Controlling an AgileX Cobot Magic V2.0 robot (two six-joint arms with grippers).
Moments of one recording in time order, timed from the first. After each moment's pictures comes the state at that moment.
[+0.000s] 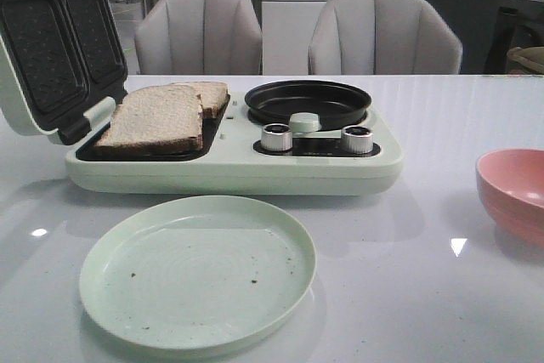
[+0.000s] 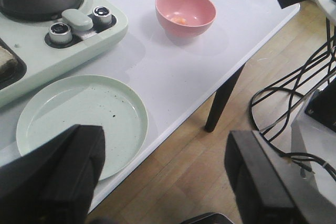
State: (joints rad) left arm -1.13 0.61 -0.70 0.21 0.70 -0.42; right arm 0.39 0.68 -0.74 0.10 0.89 -0.14
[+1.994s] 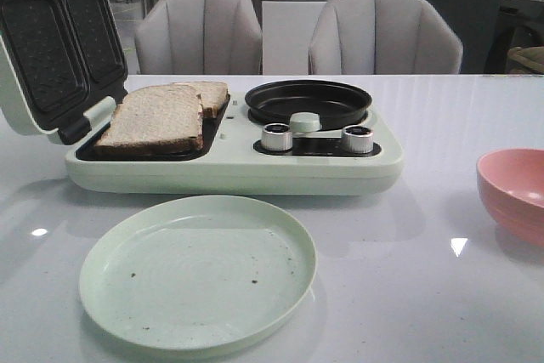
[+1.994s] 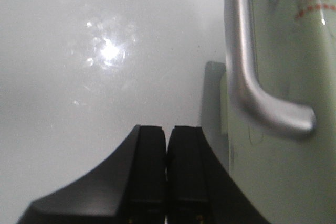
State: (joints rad) left arm 0.27 1.62 -1.40 -0.56 0.80 0.44; right arm 0.39 0.68 -0.74 0.10 0.89 -0.13
